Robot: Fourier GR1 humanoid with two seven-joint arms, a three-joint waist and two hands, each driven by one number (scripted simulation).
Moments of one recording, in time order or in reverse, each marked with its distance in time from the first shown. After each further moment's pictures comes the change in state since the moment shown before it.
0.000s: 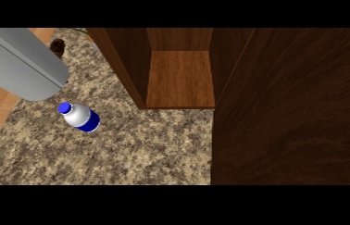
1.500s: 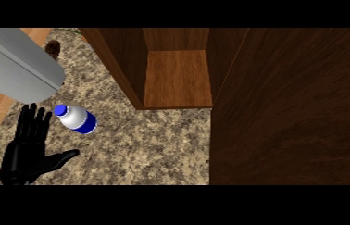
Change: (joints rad) left arm -0.288 0.057 0.110 0.893 -0.128 -0.090 -0.382; right arm 0.372 0.003 -0.003 -0.025 0.026 0.195 -0.314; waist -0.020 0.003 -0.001
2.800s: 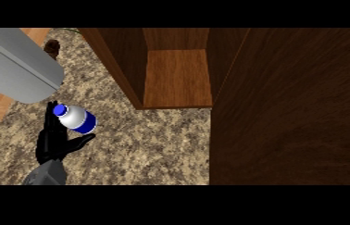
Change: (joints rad) left arm -0.367 0.122 0.106 0.877 -0.051 -0.074 -0.480; right arm 0.115 -0.016 -0.112 0.010 0.004 0.080 -0.146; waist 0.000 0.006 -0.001
